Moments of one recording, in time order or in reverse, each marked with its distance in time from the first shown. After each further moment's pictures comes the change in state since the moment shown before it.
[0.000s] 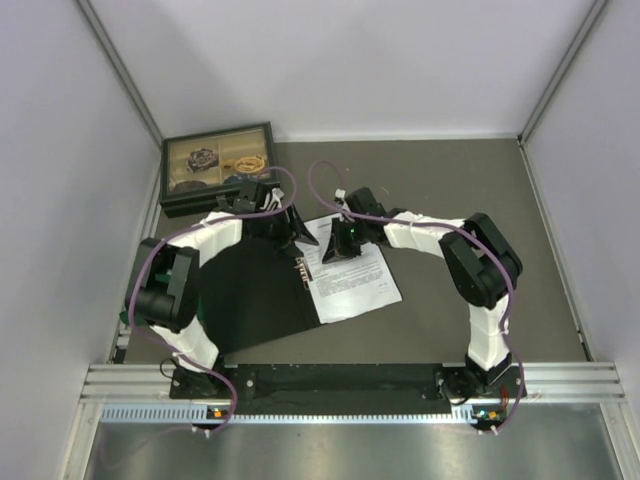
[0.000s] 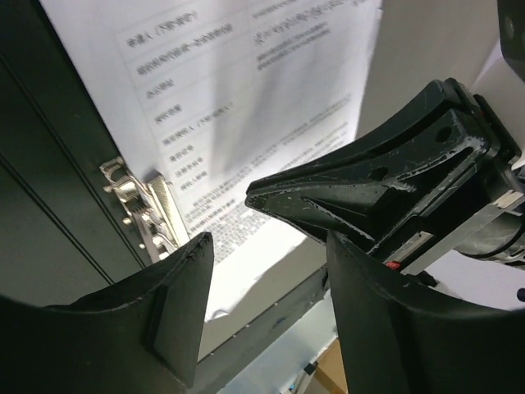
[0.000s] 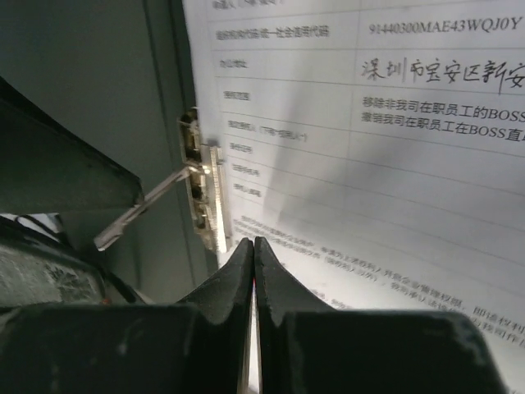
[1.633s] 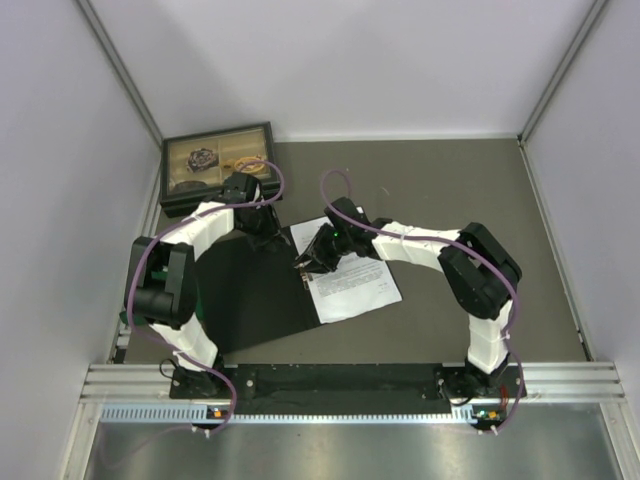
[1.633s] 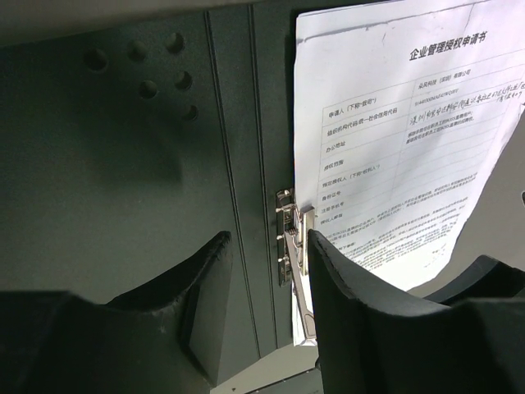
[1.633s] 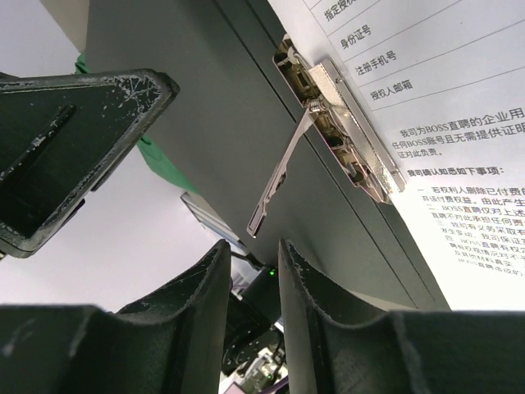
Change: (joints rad) left arm 0.067 0.000 0.097 -0.217 -0.314 0.145; right arm 0.144 -0.061 0.010 0.014 0.073 0.787
